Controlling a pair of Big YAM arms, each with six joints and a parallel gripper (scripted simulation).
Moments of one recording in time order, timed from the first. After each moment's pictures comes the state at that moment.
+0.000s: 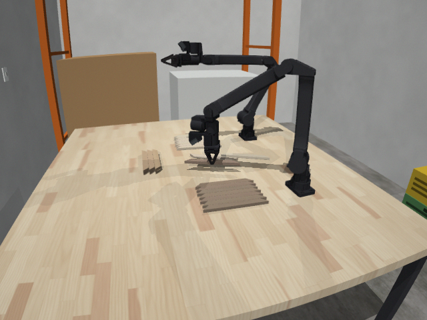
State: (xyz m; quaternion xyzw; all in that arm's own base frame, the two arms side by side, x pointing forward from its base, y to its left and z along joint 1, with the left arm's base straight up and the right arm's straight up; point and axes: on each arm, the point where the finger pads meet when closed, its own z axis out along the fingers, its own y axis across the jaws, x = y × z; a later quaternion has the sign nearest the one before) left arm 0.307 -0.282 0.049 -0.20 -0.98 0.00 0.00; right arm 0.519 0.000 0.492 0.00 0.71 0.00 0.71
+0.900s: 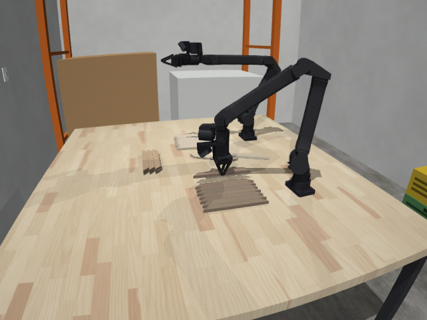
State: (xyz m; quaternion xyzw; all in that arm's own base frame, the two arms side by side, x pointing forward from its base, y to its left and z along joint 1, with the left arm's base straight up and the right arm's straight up) left arm 0.295 -0.183 0.038 -0.04 -1.00 0.00 0.00; right arm 0.519 0.000 0.492 0.00 0.71 0.00 0.71
